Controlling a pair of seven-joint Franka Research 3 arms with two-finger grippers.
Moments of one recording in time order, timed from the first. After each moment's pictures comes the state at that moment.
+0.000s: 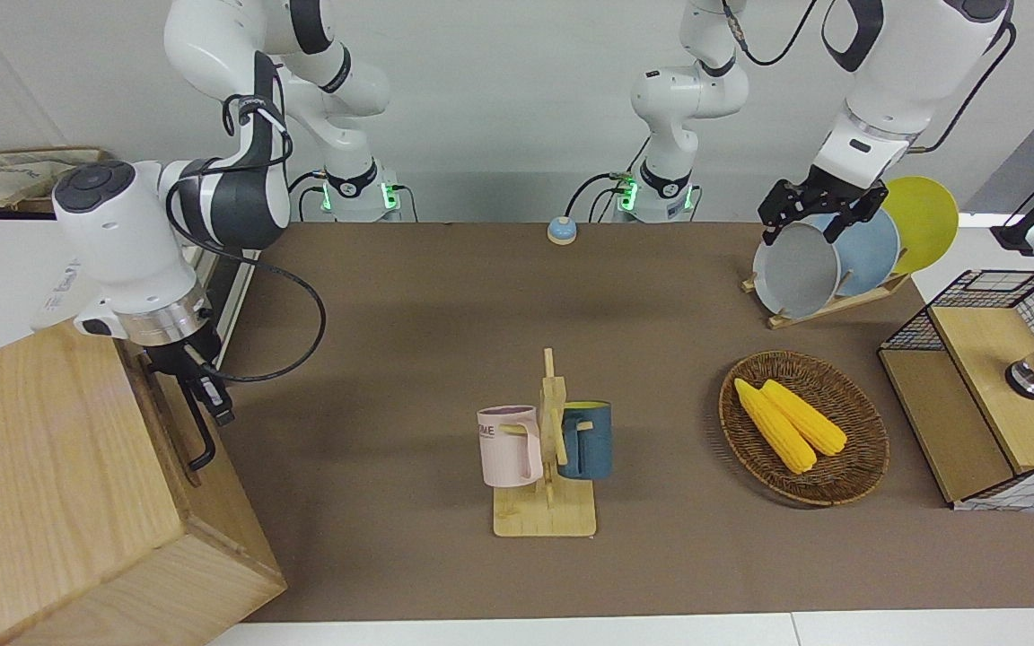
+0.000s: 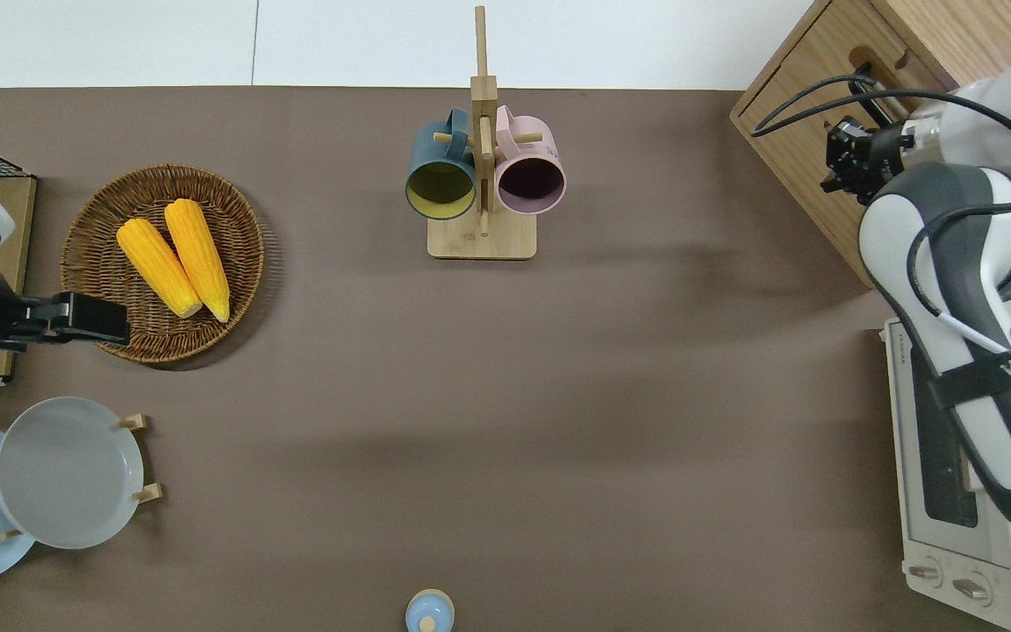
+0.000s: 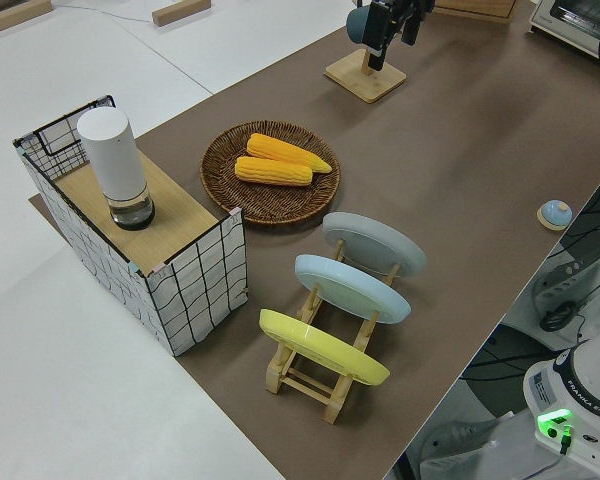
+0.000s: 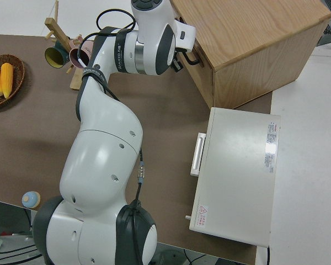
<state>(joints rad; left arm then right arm) 0.06 -0.01 -0.09 -1.60 -0.02 1.57 -0.04 -0.02 0.43 0.01 -1.41 0.02 2.02 0.81</state>
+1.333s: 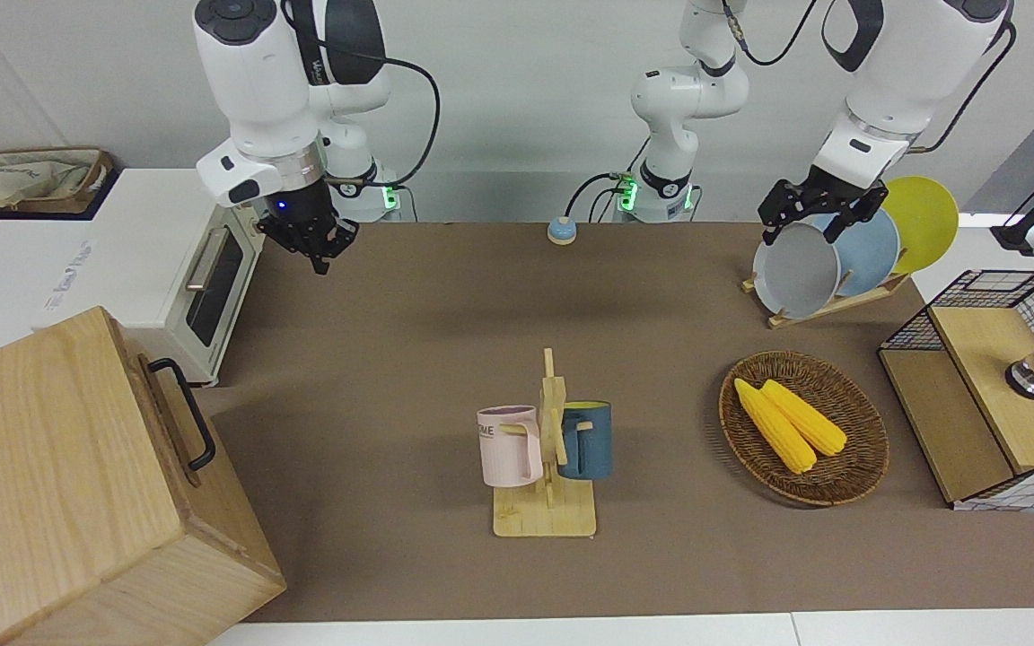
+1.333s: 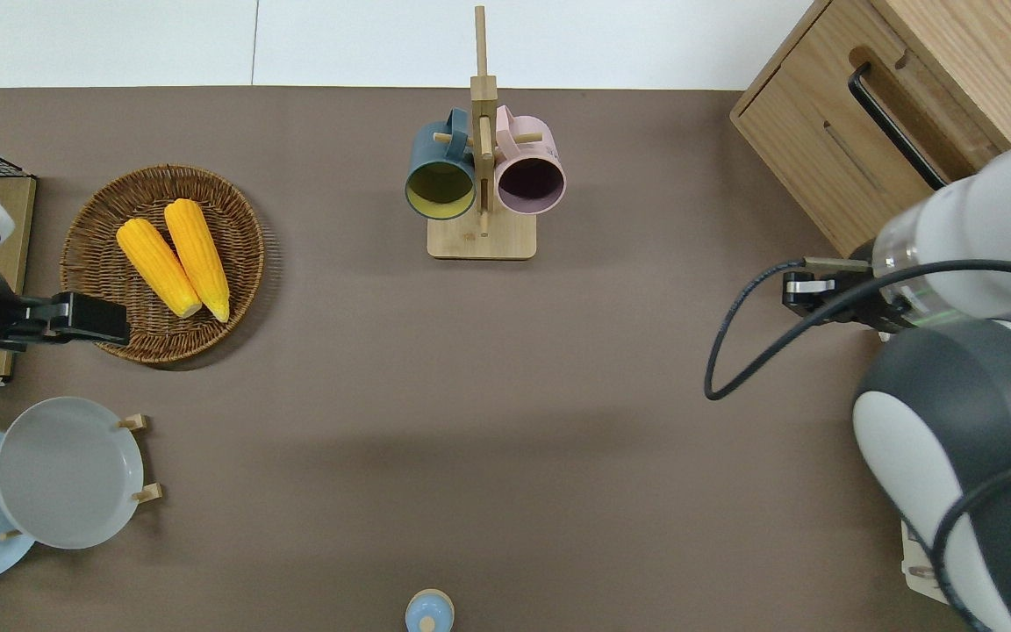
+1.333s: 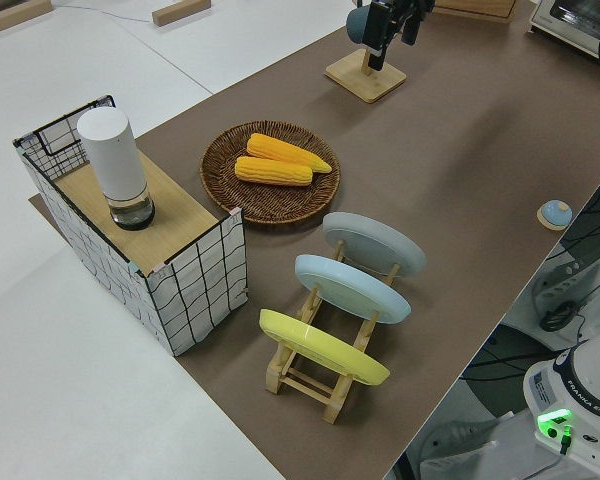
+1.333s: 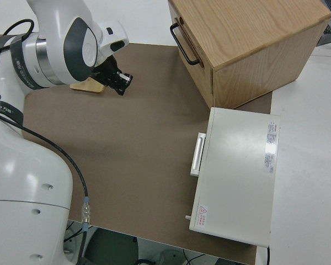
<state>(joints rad) 0.06 -0.01 -0.09 -1.60 -0.02 1.57 -0.04 0.22 0.05 -0.06 -1.59 -0.04 1.62 0.32</state>
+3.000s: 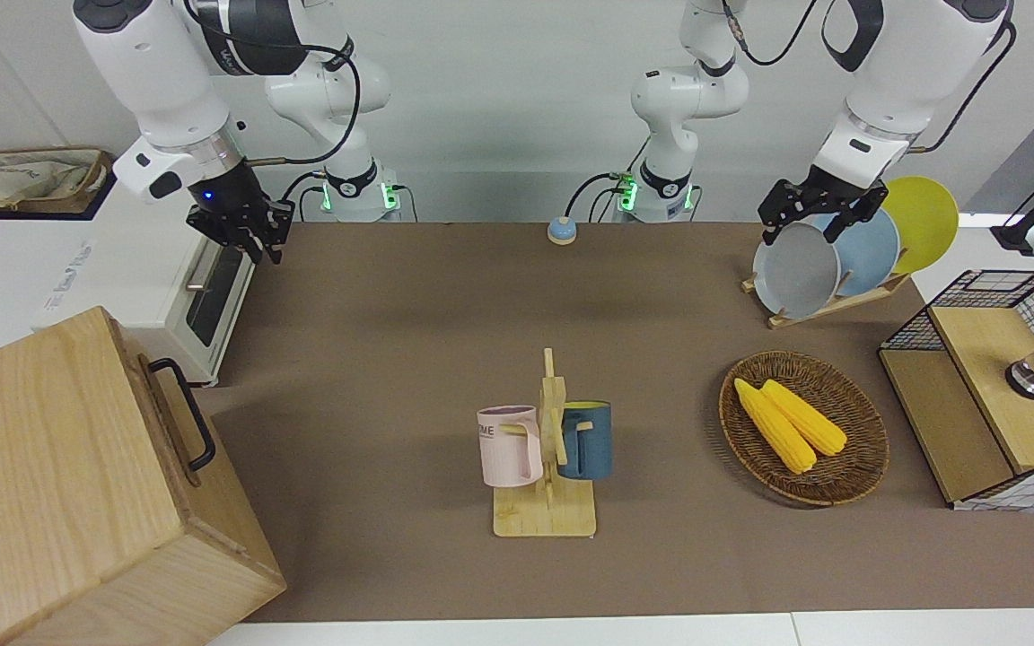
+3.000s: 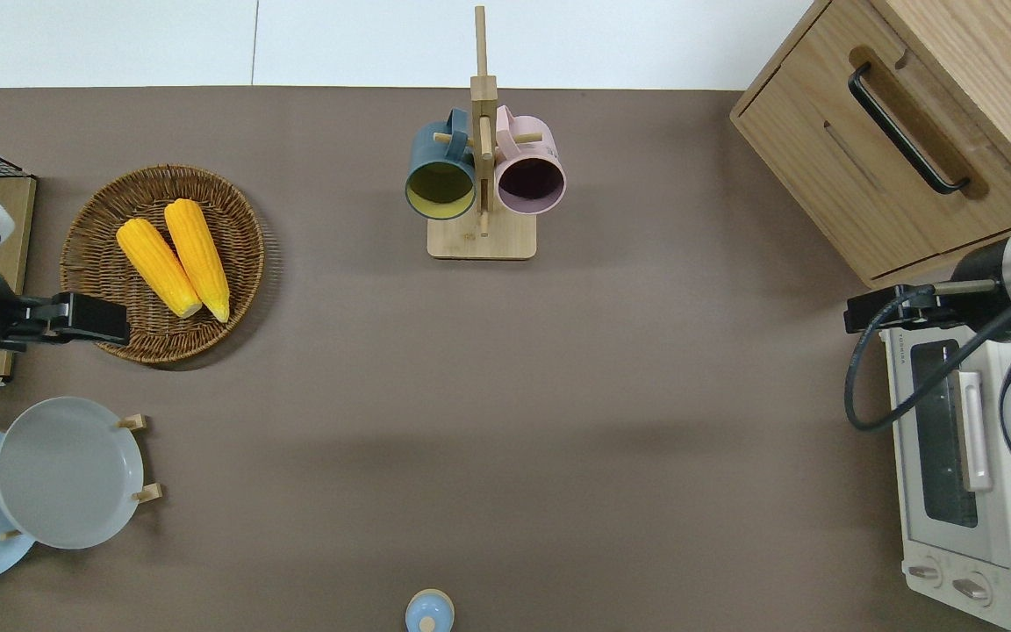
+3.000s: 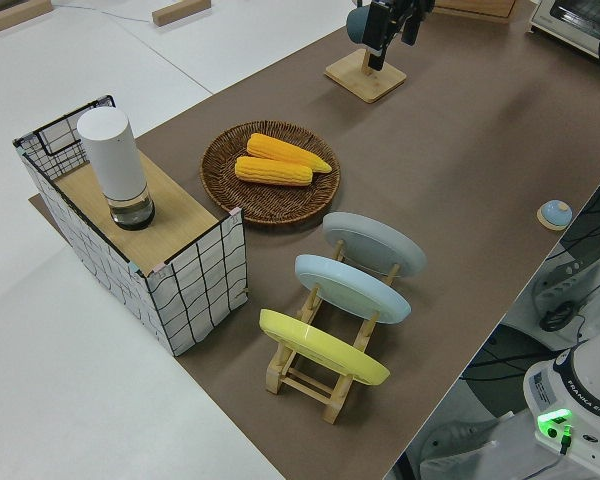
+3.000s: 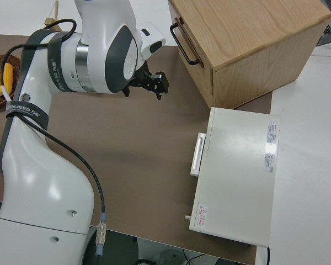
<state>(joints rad) 0.06 -0.01 -0.09 -1.60 -0.02 1.57 -0.04 0.17 0.00 -0.15 -1.64 0.03 1.63 0.00</state>
